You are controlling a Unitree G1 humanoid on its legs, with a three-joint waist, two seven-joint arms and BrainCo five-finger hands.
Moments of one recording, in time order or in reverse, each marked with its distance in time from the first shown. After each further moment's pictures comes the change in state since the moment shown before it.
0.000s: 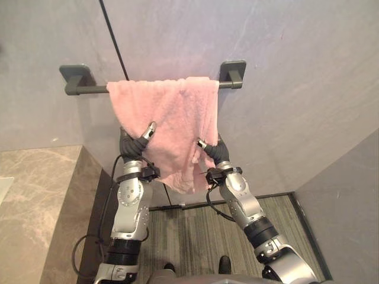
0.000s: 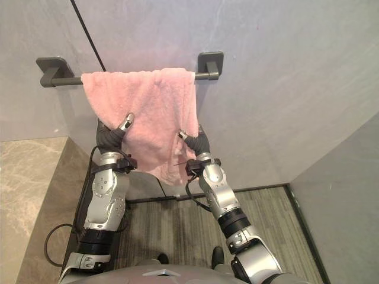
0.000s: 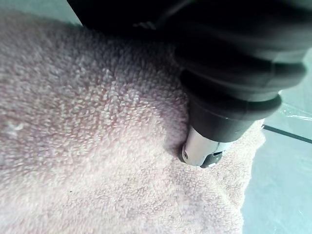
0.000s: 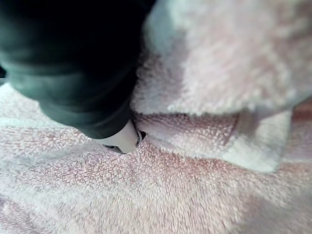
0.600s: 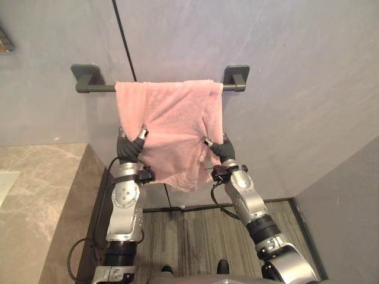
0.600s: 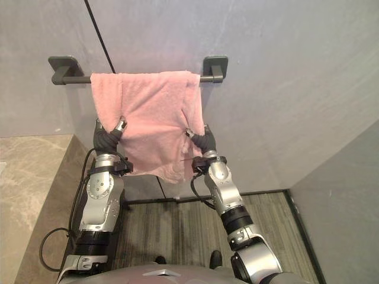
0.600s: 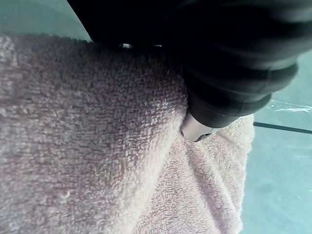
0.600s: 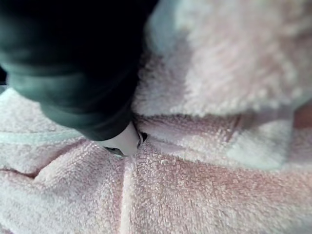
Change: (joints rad) left arm -0.013 0.008 0.062 0.062 0.092 0.007 -0.080; right arm -0.049 -0.003 -0.139 0.058 -0.045 0.043 0.017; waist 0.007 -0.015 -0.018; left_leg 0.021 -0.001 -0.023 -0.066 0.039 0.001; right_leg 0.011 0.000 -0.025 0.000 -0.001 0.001
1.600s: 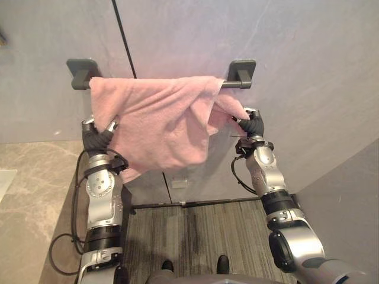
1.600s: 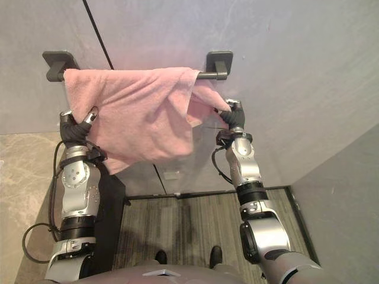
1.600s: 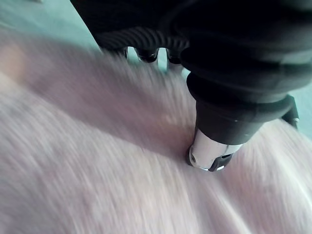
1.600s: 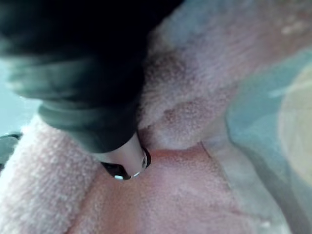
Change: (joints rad) left arm -0.062 0.074 0.245 0.104 -0.010 0.014 0.034; right arm -0.163 -0.101 -0.212 0.080 0.045 0.017 -0.062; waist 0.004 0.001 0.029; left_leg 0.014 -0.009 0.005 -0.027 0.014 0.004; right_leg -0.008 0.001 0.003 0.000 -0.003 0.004
